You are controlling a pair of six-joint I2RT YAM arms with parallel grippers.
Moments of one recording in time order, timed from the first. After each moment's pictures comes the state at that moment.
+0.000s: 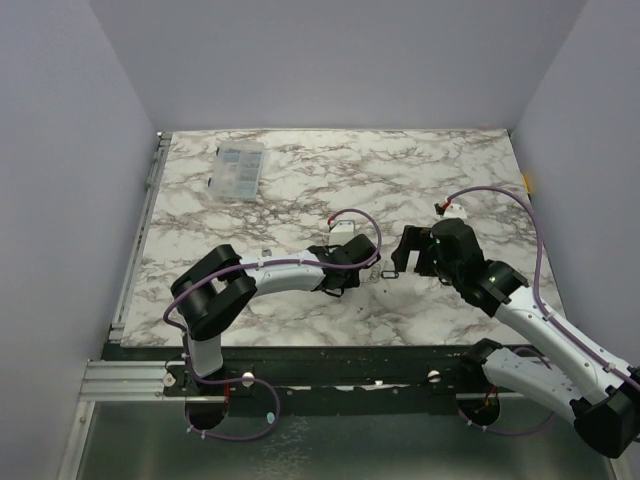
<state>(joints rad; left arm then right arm) -1.01 1.81 1.11 -0.35 -0.38 -0.90 0.60 0.90 0.75 -0.52 0.25 0.53</state>
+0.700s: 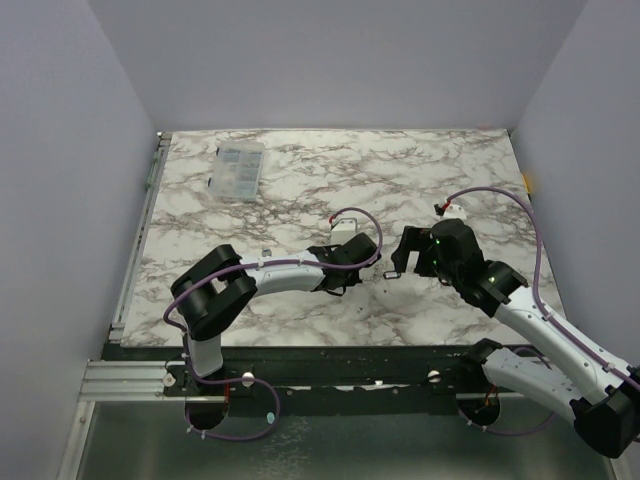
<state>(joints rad) -1.01 1.81 1.10 -0.29 -0.38 -0.88 0.60 0.90 0.74 -0.52 0.24 0.53</state>
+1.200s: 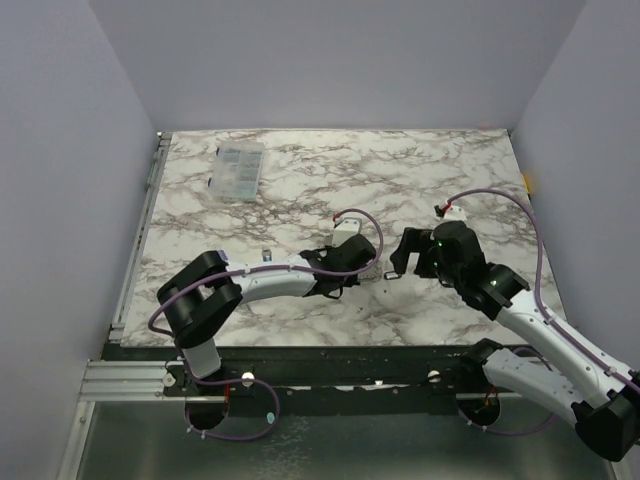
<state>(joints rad) -1.02 1.74 1.05 -0.22 -0.38 -0.76 0.60 0.88 0.73 -0.50 0.23 0.53</state>
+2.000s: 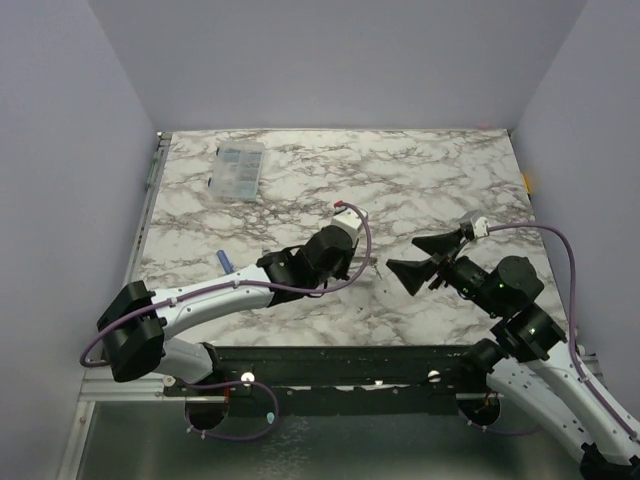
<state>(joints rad) -1.05 1.38 0.97 -0.16 -0.34 -0.34 0.60 0.46 0.59 -0.14 -0.18 0.29</state>
